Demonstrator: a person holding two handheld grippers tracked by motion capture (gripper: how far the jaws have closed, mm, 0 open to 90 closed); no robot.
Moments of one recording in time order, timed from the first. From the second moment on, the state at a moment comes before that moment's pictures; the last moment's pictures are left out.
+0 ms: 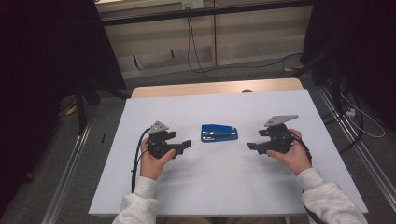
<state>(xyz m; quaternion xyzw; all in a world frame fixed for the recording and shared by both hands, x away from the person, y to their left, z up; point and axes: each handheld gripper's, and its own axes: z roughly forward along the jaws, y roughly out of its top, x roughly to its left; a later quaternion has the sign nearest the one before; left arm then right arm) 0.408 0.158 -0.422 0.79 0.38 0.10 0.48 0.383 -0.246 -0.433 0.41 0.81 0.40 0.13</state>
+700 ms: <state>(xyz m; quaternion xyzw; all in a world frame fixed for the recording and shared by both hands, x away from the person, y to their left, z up) 0.380 0.193 -0.422 0.79 0.38 0.11 0.47 0.345 -0.263 -0.432 0.41 0.81 0.40 0.13</state>
